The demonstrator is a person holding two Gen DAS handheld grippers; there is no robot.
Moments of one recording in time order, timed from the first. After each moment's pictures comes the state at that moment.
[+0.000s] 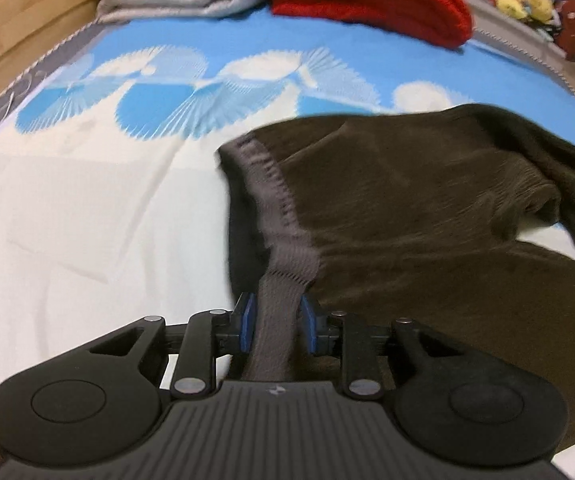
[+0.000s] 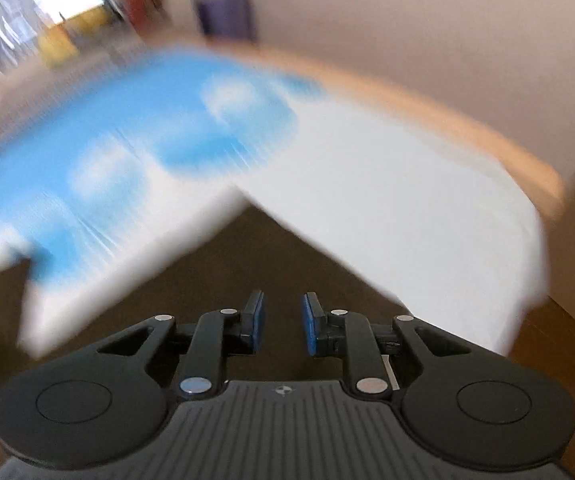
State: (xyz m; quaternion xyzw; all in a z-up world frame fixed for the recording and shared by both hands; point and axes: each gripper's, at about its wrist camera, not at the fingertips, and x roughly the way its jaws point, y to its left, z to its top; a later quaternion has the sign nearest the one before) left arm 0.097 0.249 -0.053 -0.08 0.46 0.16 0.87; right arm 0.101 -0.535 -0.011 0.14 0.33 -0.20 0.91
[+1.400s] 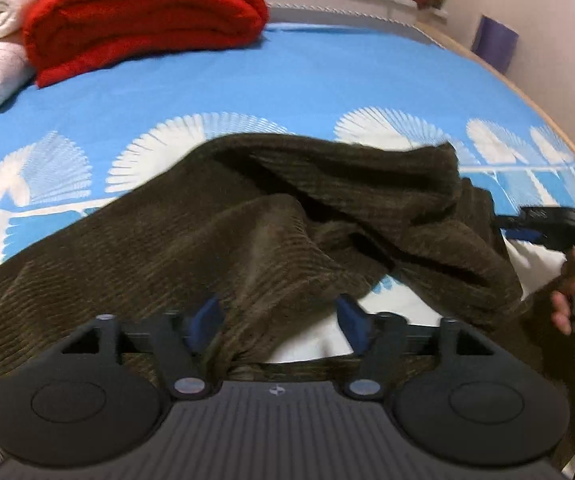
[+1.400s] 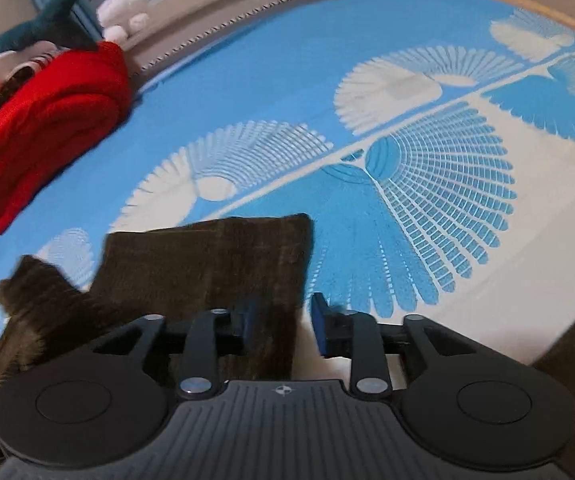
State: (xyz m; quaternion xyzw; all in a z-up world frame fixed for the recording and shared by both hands) left arm 0.311 0.042 -0.070 -0.01 0.45 -0.04 0.89; right arm 0.331 -0.376 -0.135 0.20 0.44 0.00 0.87
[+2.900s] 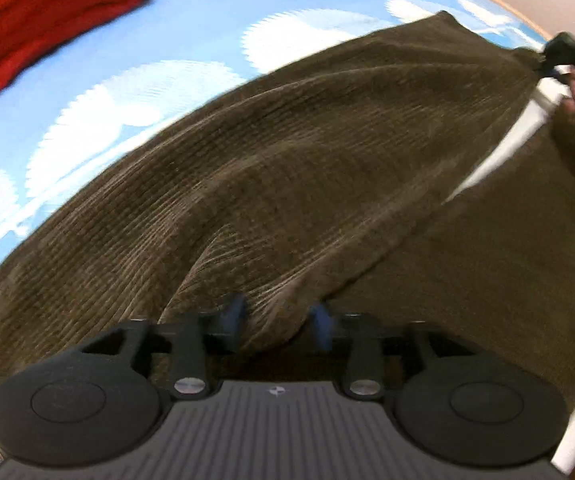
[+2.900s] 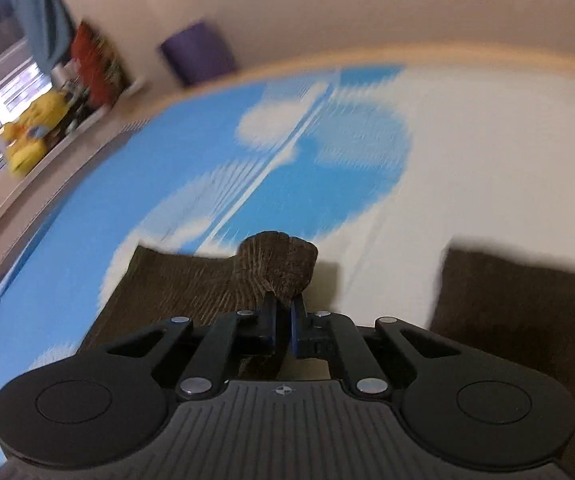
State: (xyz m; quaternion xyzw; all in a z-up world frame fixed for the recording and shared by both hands) left arm 0.307 0.021 -0.114 0.12 0.52 -0.17 0.83; right arm 0.308 -0.534 -0.126 0.29 0.29 -0.33 0.85
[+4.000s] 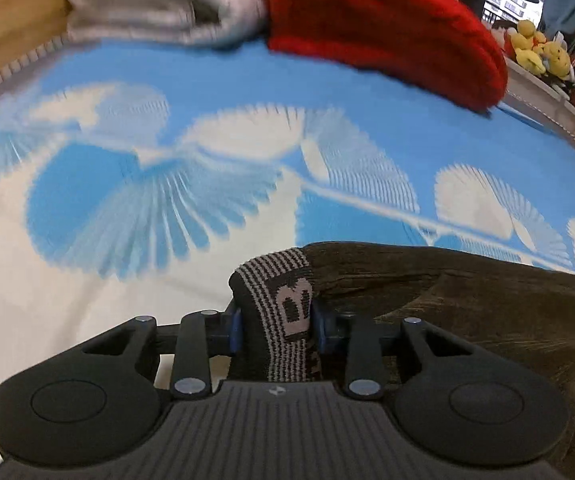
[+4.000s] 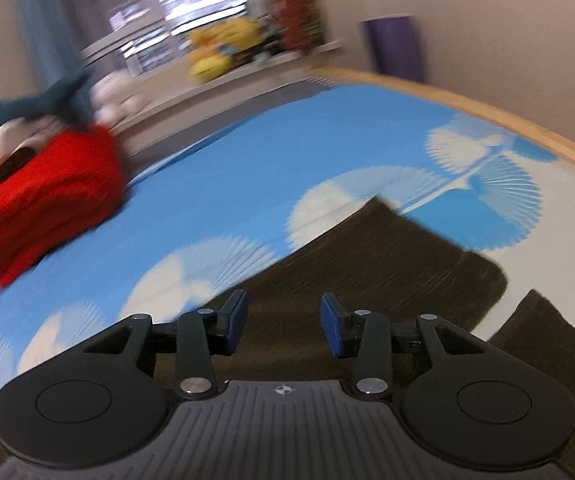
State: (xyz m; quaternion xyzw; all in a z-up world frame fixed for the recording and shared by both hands) left arm 0.278 0.327 -0.119 -0.11 0.40 0.17 0.89; right arm 0.249 -0.404 0.007 0.15 0.36 -0.01 0.92
